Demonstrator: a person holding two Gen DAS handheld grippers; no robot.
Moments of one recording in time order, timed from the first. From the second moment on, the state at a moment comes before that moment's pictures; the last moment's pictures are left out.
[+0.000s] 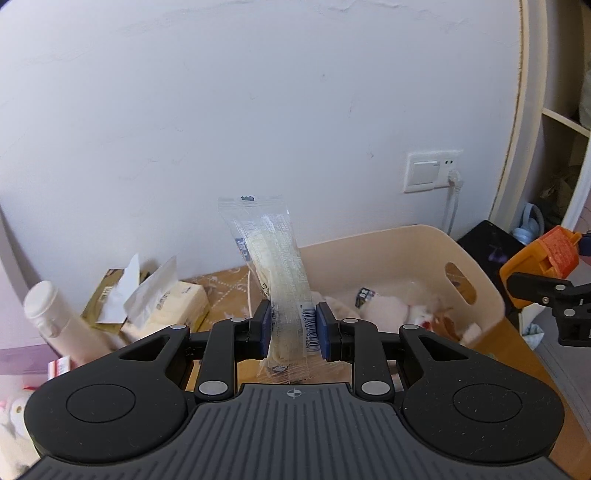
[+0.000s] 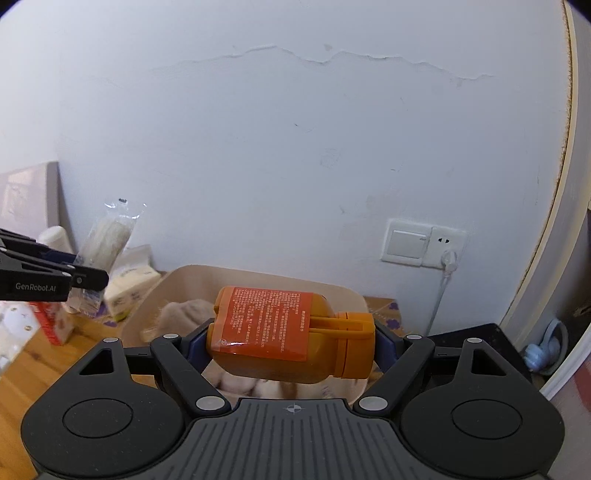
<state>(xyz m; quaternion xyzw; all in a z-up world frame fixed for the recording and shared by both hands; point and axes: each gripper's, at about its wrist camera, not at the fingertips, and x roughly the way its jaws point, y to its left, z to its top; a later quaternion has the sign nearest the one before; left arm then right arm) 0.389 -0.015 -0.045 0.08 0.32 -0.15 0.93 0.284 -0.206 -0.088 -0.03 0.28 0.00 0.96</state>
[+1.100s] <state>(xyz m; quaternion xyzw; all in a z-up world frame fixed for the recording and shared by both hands) 0.436 -0.052 -0.114 0.11 0.41 -0.16 0.89 0.371 -0.207 -0.160 -0.03 0.39 0.00 0.92</state>
